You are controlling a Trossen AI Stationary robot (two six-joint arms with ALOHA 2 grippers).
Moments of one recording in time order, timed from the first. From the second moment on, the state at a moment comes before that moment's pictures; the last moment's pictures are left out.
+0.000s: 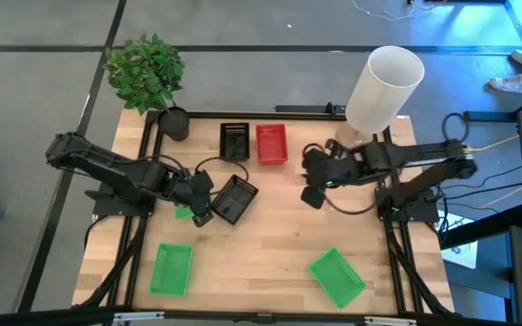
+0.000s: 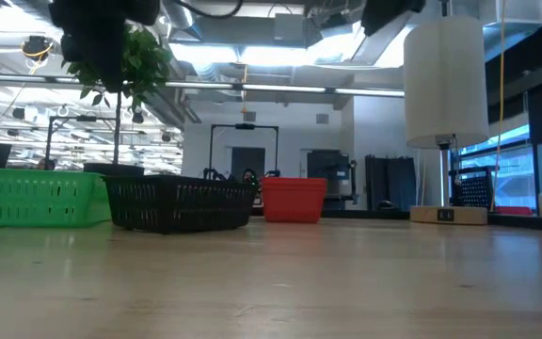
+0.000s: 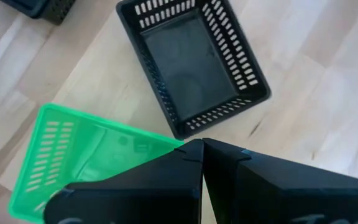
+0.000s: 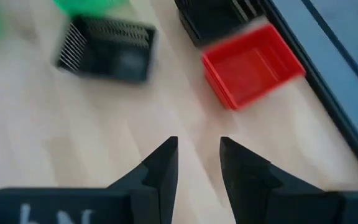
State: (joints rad) left arm -0.28 1.22 1.04 -0.95 -0.27 -0.84; right arm 0.18 1.48 1.57 -1.15 0.42 0.48
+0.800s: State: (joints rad) left arm -0.19 1.24 1.04 -0.88 -0.24 -1.05; right arm 0.18 1.33 1.36 -0.88 0.40 0.49
